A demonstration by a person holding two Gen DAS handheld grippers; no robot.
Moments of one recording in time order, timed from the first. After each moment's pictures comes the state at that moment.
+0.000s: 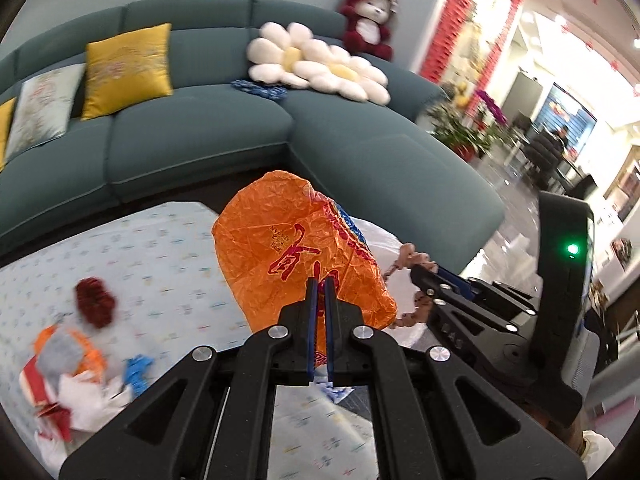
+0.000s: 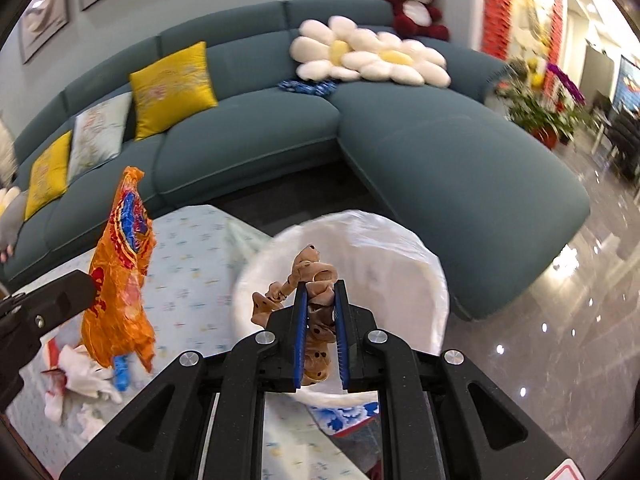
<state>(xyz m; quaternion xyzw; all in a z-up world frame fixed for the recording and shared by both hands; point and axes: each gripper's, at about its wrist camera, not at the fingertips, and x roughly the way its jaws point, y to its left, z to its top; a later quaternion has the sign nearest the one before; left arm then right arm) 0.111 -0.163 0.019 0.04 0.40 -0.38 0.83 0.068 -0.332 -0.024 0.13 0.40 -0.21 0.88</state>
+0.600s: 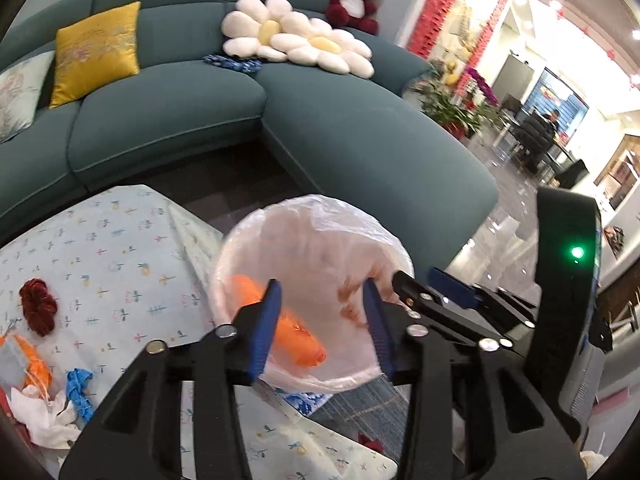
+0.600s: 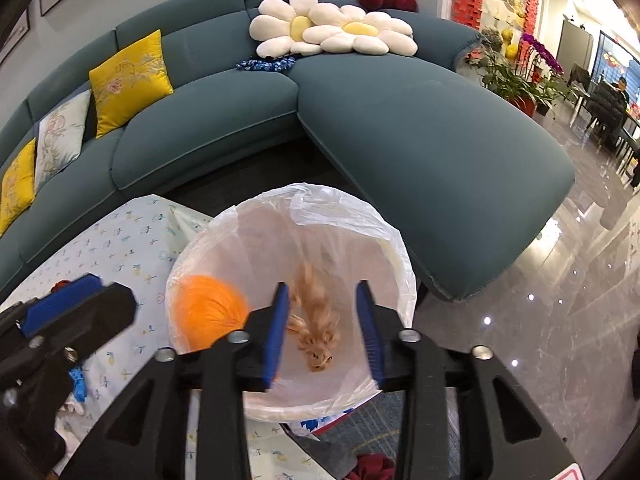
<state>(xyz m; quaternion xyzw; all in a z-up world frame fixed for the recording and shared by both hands) 0.126 -0.220 -0.029 0.04 0.43 -0.39 0.81 0.072 -0.376 -0.064 0.15 0.43 -0.25 0.86</state>
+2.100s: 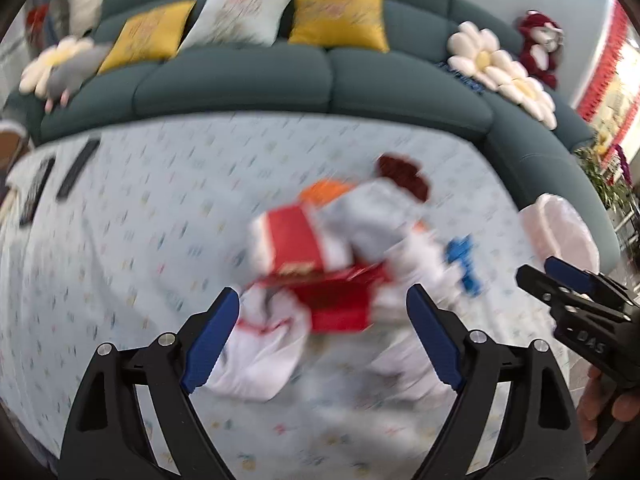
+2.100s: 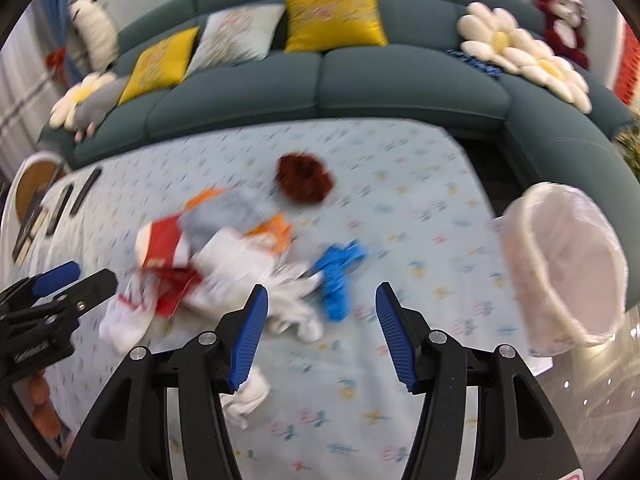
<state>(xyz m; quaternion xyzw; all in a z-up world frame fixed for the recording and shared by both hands) 0.125 0.194 -0.085 -0.03 0.47 -0.11 0.88 0.106 -0.041 -0.085 0.04 0.47 0.00 0.88</state>
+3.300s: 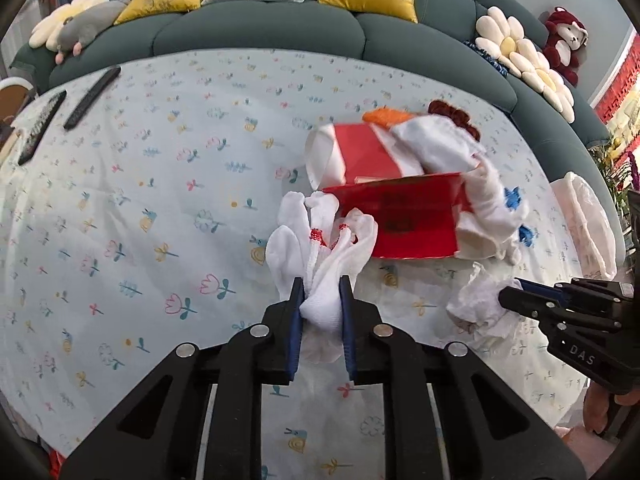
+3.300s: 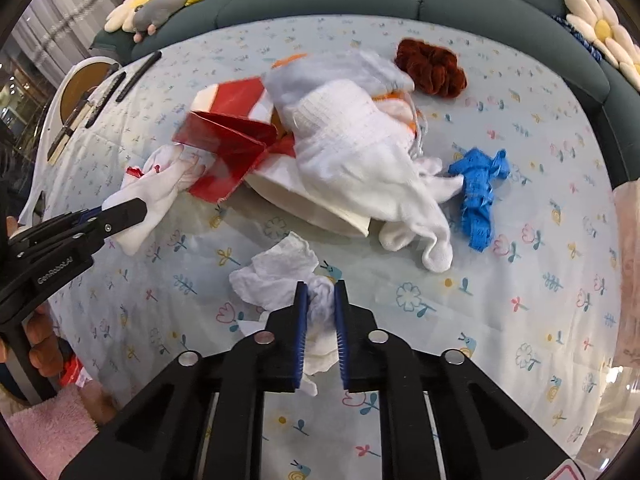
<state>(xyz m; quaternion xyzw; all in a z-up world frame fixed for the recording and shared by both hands) 0.105 0.234 -0.129 -0.04 0.51 -0.09 0.86 0.106 0.015 -0.147 0.00 0.57 0.14 0.81</state>
